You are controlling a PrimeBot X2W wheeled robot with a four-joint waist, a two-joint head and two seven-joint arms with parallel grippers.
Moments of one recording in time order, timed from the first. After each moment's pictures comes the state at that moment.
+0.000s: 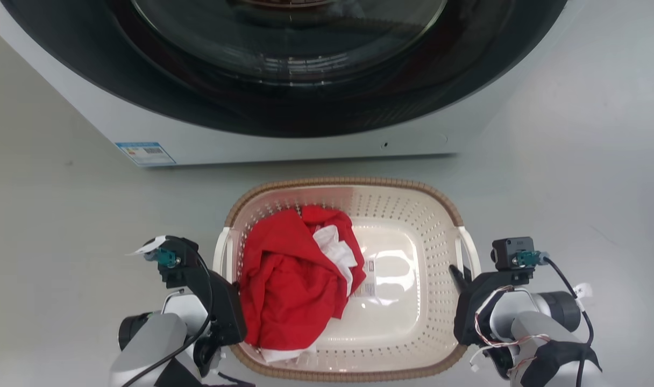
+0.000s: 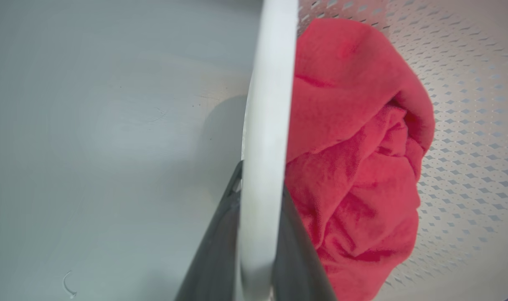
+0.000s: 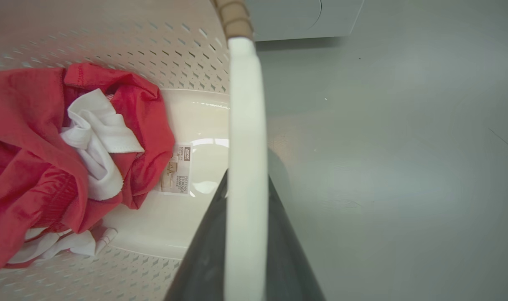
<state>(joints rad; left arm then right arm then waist) -0.81 0.00 -0.34 1.29 -0.67 -0.13 0.14 -0.79 -0.04 0.46 1.23 0.46 0.11 -0.04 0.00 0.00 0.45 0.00</state>
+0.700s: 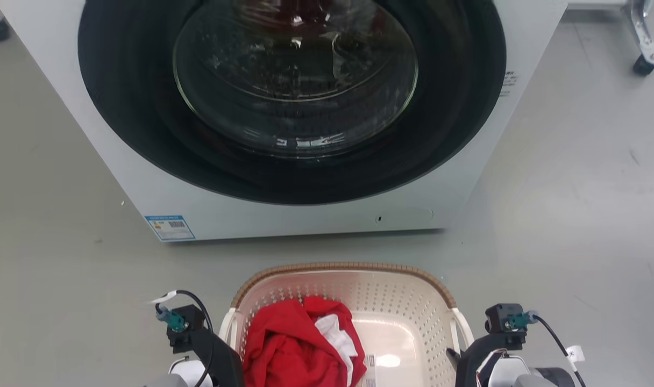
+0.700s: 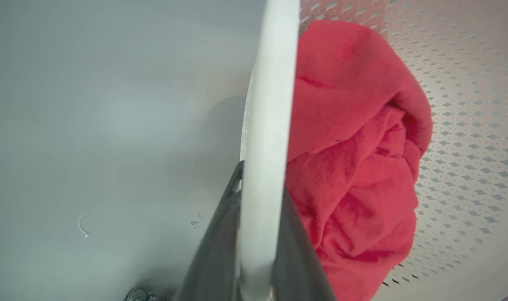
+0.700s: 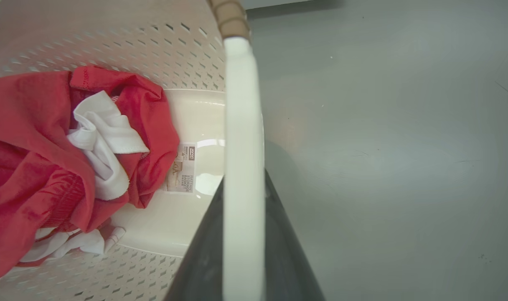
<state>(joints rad) -0.65 0.00 -0.35 1.30 -0.69 -0.11 0.27 -0.62 -0.04 0.54 1.21 0.60 0.12 0.11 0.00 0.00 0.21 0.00</state>
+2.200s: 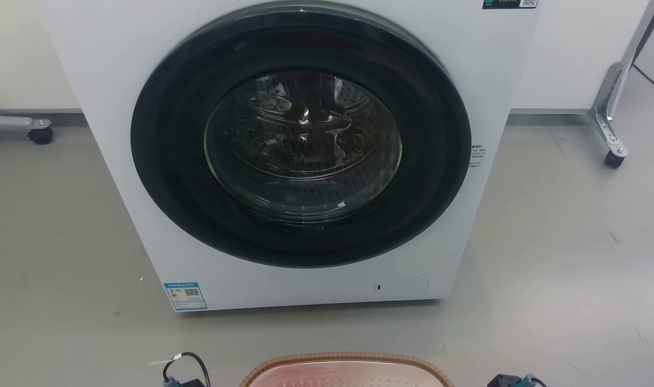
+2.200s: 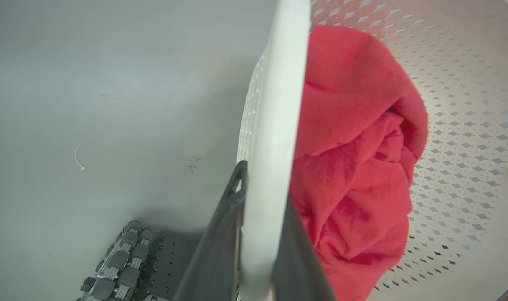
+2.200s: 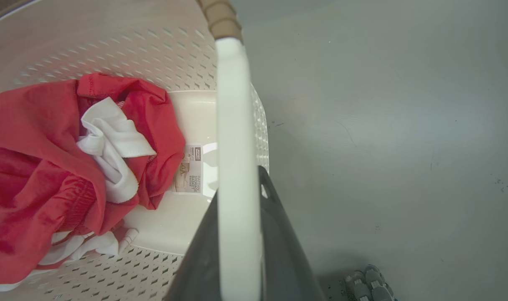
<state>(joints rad) -0.48 -0.01 -0.40 1.30 -0.79 -0.06 0.42 -0.46 -0.03 0.58 1.24 0.74 0.12 0.28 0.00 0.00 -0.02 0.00</state>
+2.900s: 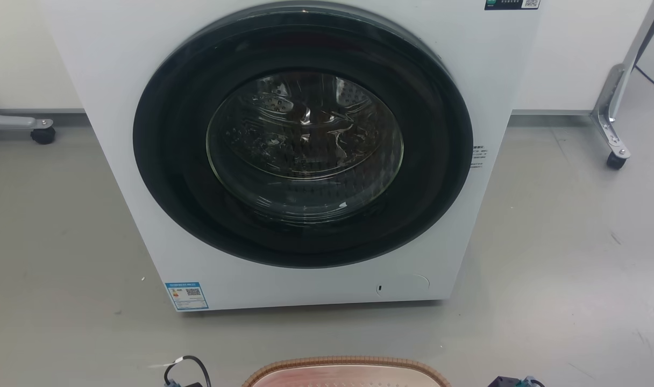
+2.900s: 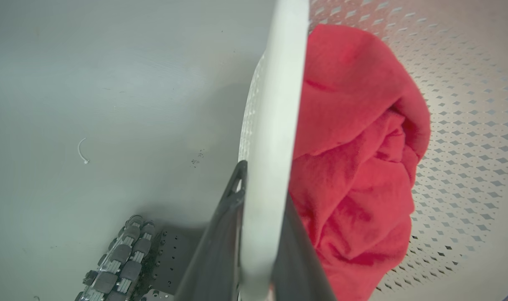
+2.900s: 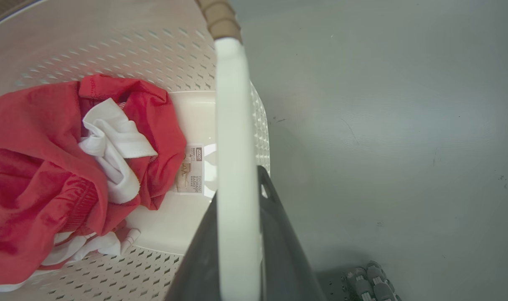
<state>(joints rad) -0.47 0.00 -0.43 1.29 -0.81 -0.04 0.43 -0.45 -0.03 0.60 1.23 0.76 0.12 0.29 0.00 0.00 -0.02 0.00</state>
